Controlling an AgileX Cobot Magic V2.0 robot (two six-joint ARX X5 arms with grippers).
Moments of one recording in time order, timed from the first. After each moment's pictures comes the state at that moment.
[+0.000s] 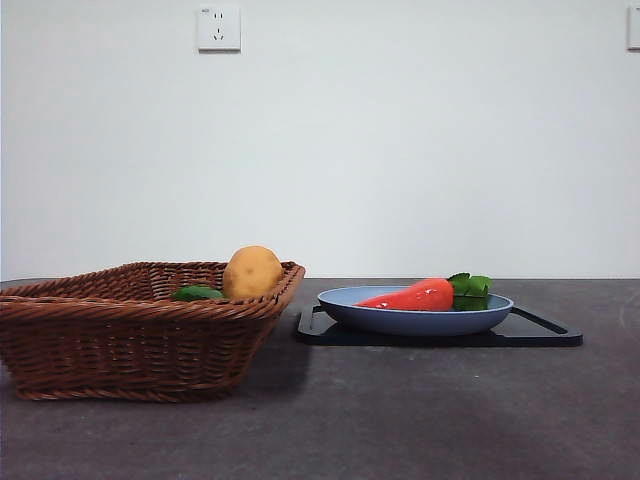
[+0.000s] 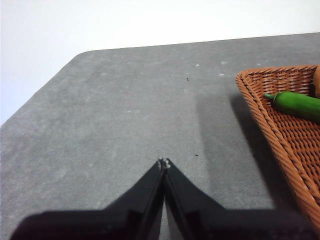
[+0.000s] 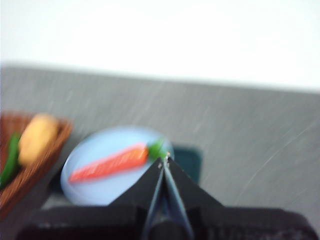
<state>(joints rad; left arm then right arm) 0.02 0.01 0.03 -0.21 -0.07 0.06 0.40 0.31 0.47 -0.28 0.20 -0.02</state>
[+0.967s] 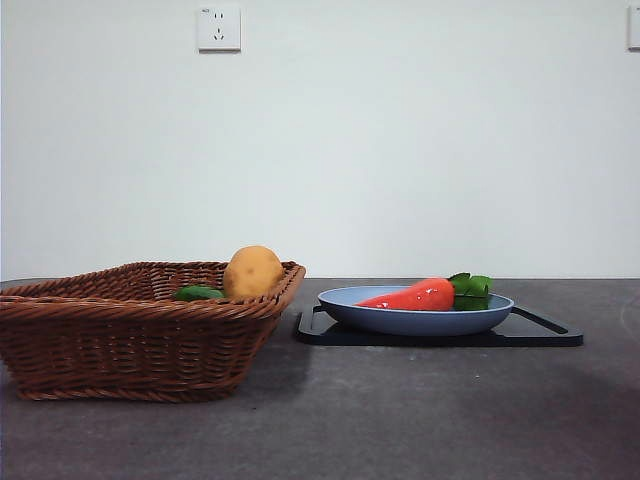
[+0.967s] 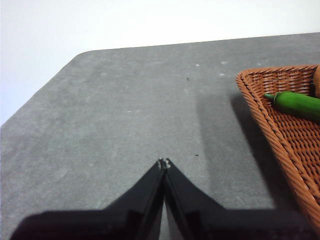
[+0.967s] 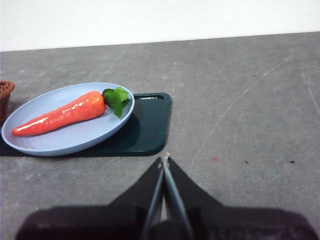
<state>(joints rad) 0.02 0.01 0.03 -0.21 -0.07 0.06 0.05 0.03 0.01 -0.16 -0.08 0.04</state>
